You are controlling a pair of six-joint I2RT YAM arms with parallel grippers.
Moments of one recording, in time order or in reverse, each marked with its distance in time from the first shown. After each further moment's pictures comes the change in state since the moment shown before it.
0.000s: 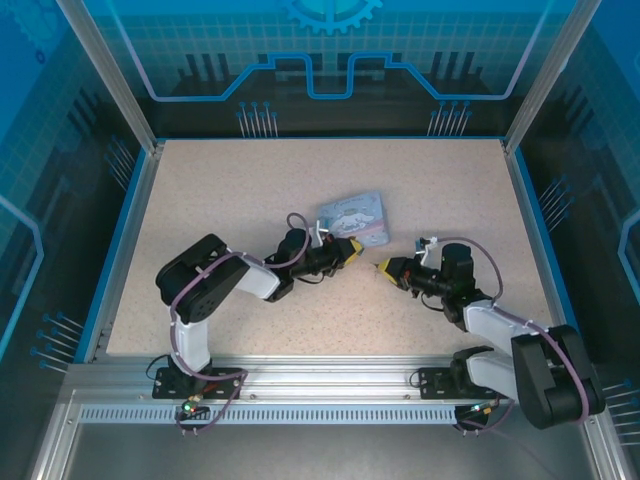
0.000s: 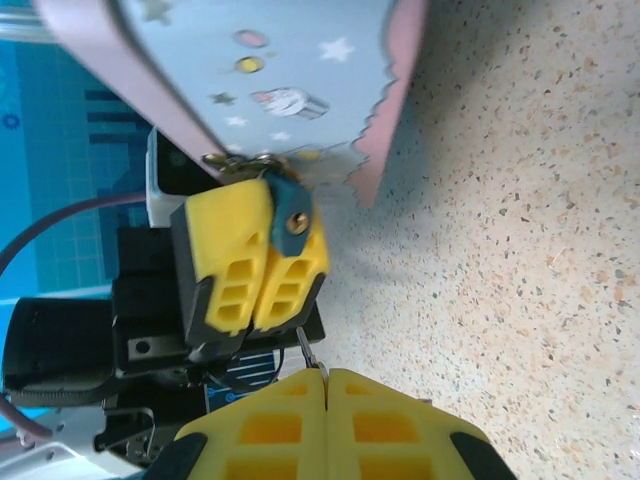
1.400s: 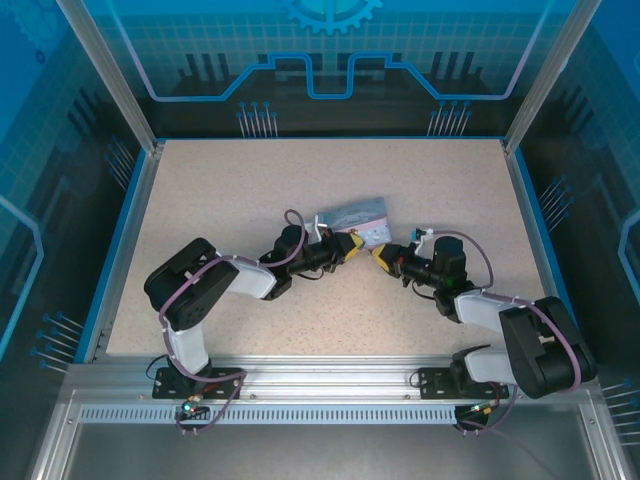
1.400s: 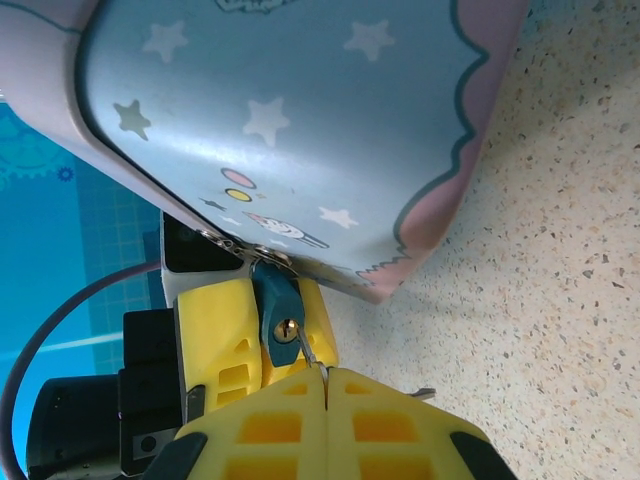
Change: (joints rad) left arm 0.002 -0.050 0.000 -0.008 0.003 -0.035; right arm 0.061 0.118 0.050 0.188 0.092 0.161
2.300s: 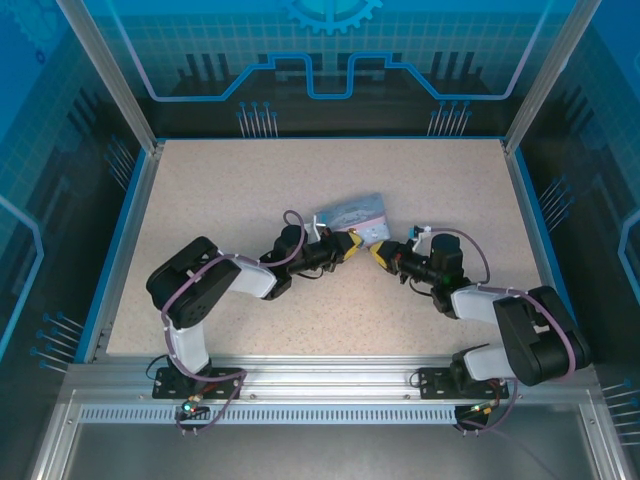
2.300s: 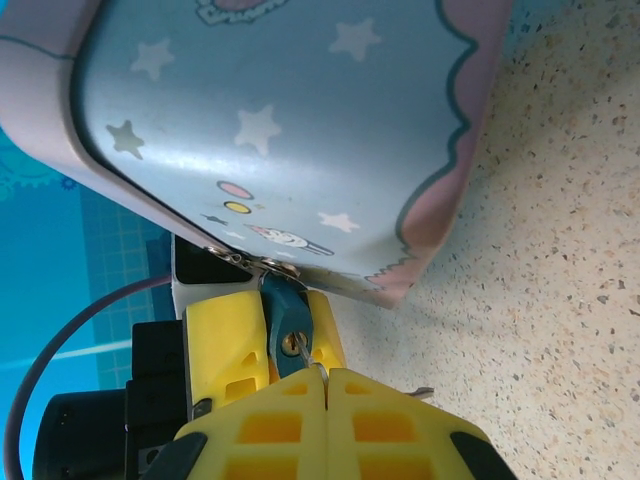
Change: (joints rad) left arm 0.003 0.018 0.000 0.021 -0.012 -0.033; right arm 0.011 0.072 0.023 0.064 0.014 0.026
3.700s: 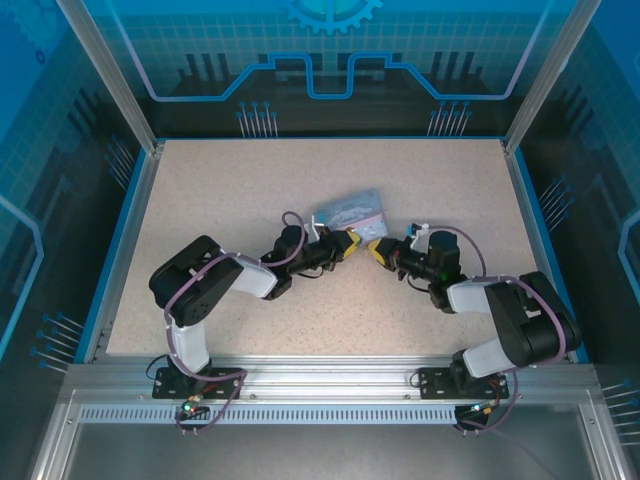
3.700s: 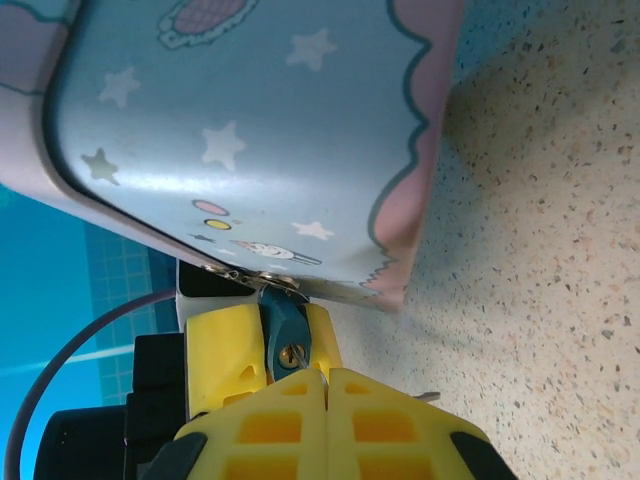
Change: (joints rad) left arm 0.003 0.020 0.001 0.017 -0.034 -0.027; right arm -0.007 0.115 0.026 0.097 -0.013 0.010
